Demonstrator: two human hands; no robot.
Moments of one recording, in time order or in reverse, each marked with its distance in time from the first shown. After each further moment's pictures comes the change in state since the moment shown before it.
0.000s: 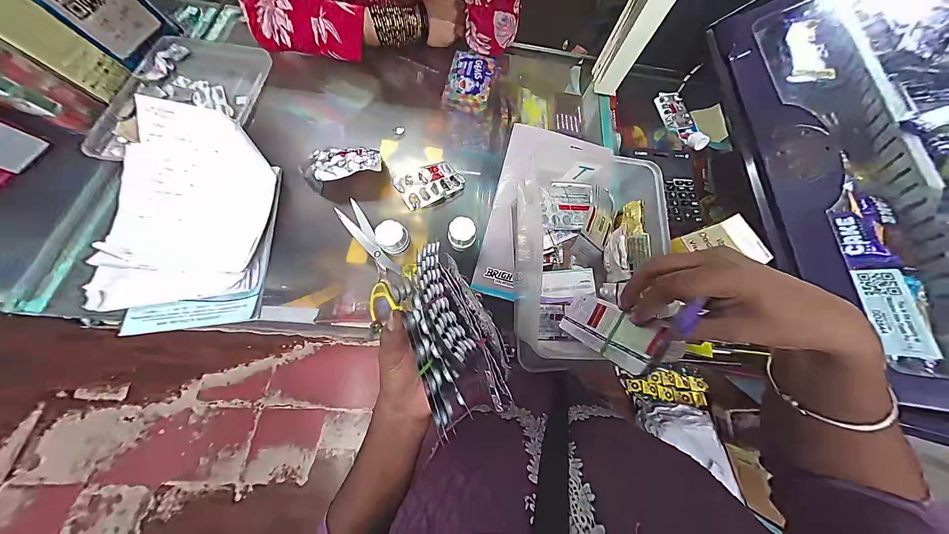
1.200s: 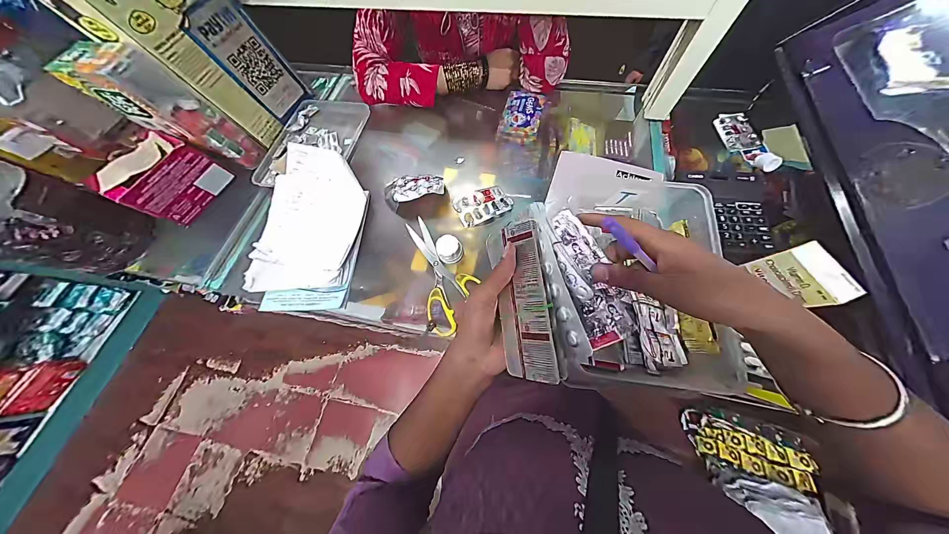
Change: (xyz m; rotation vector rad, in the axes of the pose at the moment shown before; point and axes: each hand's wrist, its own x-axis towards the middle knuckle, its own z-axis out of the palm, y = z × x) left_hand 0.035 0.004 0.084 0.081 0.097 -0.043; right_hand 0.075 -0.008 0.020 0.337 0.221 0.461
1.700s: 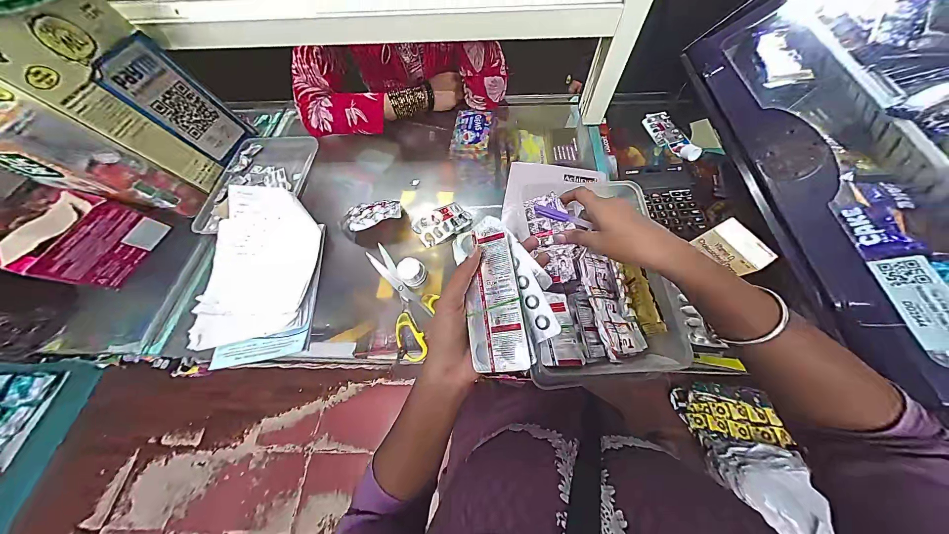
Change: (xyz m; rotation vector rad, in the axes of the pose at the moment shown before) left_hand 0.013 -0.002 0.015 0.047 -0.042 -0.056; right_hand 0.032 0.032 -0.028 -0.509 0.182 0.175
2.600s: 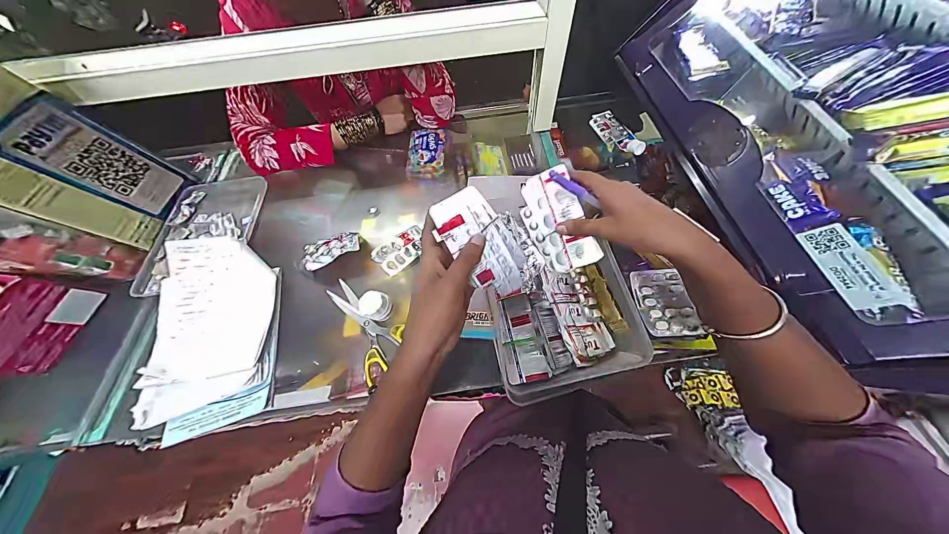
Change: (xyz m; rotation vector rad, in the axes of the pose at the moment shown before) left_hand 0.048 -0.001 0.030 0.738 0.018 0.182; right_hand -0.032 0.026 -0.045 0.141 0.129 0.112
